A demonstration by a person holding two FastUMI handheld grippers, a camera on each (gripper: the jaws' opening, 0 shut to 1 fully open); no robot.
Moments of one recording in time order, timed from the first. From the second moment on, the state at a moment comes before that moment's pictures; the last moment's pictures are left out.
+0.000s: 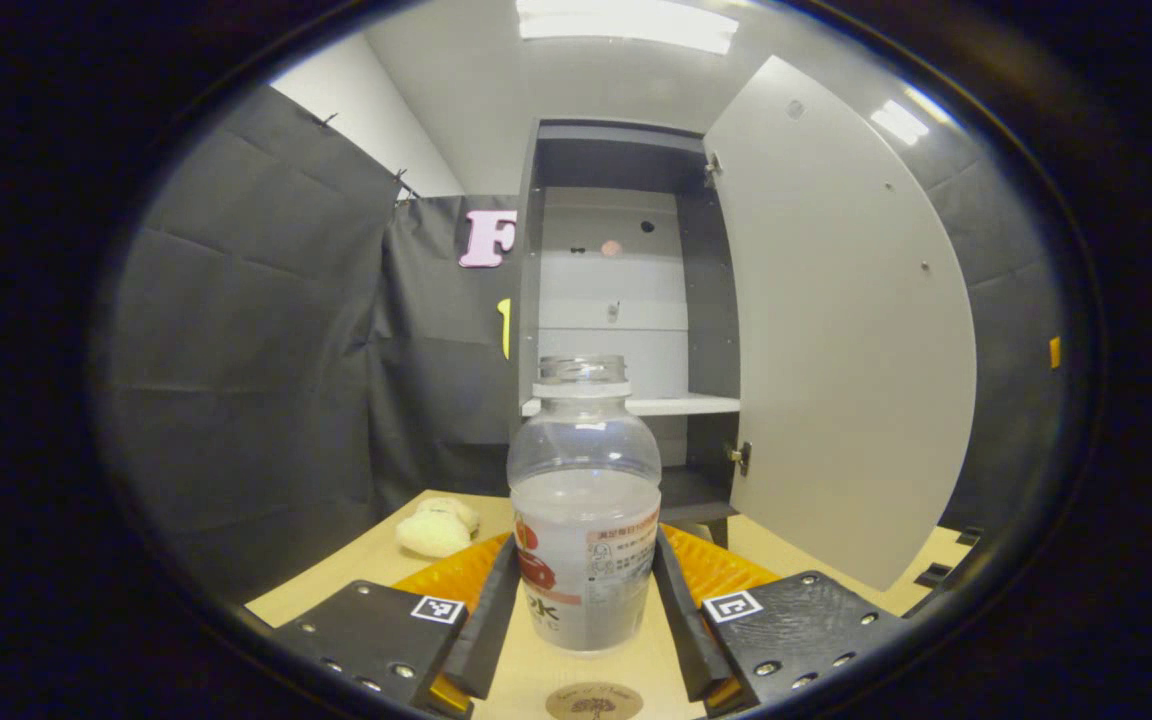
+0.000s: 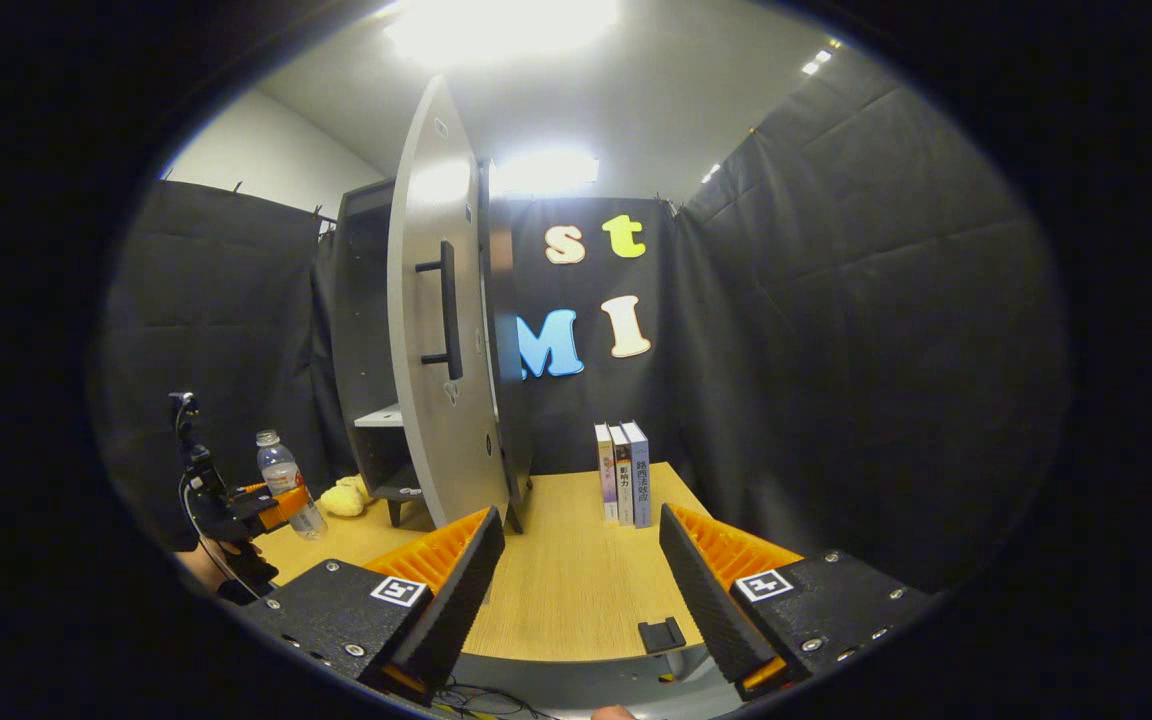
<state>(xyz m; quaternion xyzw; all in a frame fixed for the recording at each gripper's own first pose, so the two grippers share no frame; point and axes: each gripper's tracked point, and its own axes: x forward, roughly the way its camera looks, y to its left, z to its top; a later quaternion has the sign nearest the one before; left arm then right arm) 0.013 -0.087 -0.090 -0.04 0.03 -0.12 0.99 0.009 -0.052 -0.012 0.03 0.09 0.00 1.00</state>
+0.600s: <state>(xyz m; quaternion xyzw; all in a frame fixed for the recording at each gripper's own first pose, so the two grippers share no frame) 0.013 -0.110 -0.179 -0.05 0.07 -0.11 0.99 0.003 -0.051 -0.032 0.00 0.12 0.01 0.99</state>
